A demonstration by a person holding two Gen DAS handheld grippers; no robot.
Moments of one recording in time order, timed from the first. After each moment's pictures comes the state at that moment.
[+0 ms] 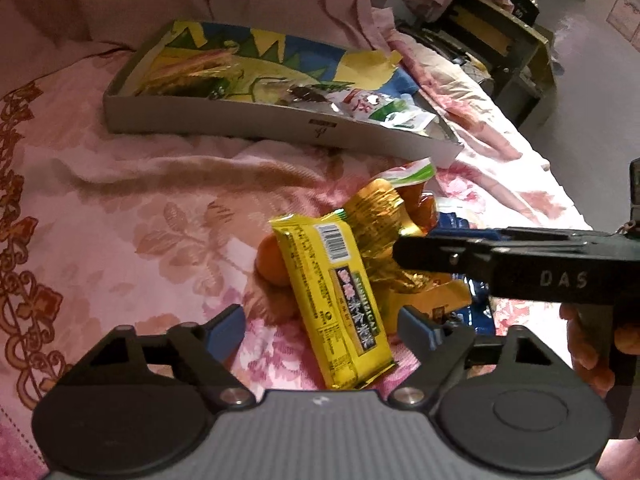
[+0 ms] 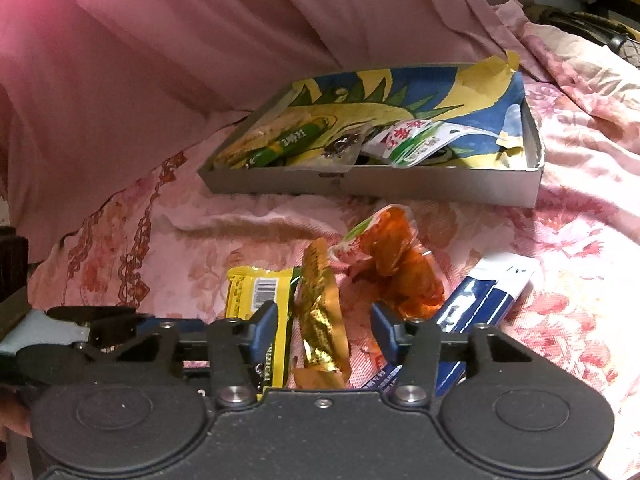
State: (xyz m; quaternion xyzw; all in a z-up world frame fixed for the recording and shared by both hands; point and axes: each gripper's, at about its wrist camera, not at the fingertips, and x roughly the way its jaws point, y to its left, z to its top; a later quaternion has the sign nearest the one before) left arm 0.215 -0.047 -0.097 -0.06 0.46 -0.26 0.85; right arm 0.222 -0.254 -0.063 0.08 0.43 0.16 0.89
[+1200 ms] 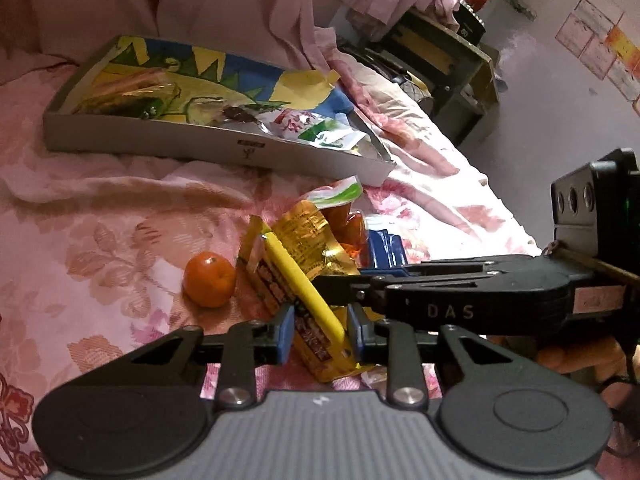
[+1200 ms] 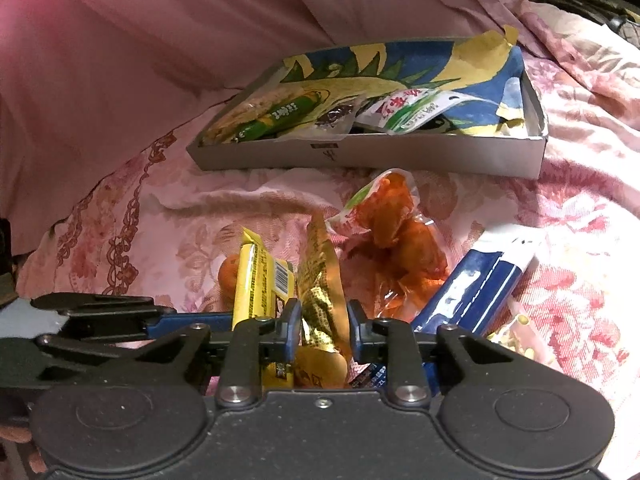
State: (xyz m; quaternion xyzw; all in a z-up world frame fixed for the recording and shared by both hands) left arm 0.209 -0.058 -0.093 -0.10 0.42 -0.33 0.84; right arm 0.223 -0.250 -0.078 0.08 0.45 0.15 0.87
